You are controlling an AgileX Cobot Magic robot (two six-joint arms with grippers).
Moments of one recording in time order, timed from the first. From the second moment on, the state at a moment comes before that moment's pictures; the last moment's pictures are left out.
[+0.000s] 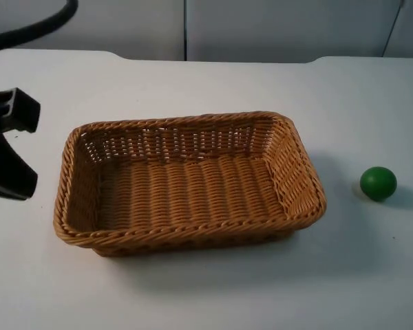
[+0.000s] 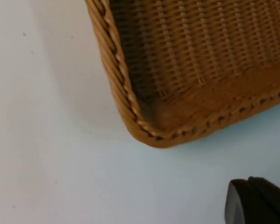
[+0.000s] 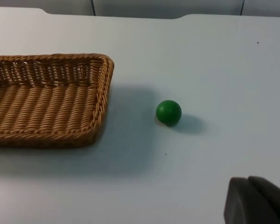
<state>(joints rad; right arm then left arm) 0.11 0.00 -0.51 0.07 1.08 -0.05 -0.19 1.31 -0.64 -0.68 0.65 0.35</state>
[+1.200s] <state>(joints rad) 0.11 0.00 -0.51 0.07 1.08 -0.05 -0.19 1.78 -0.91 -0.49 0.44 0.26</state>
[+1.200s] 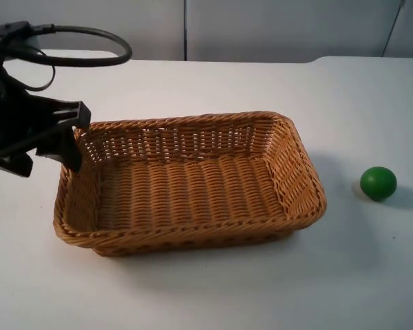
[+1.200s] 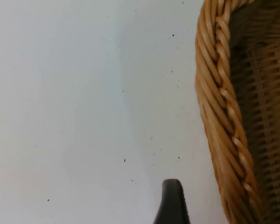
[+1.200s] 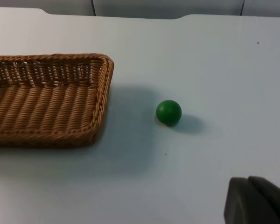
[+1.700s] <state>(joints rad) 0.11 0.00 -0.51 0.07 1.08 -0.05 -0.19 1.97 -0.98 -0.57 0.40 0.26</state>
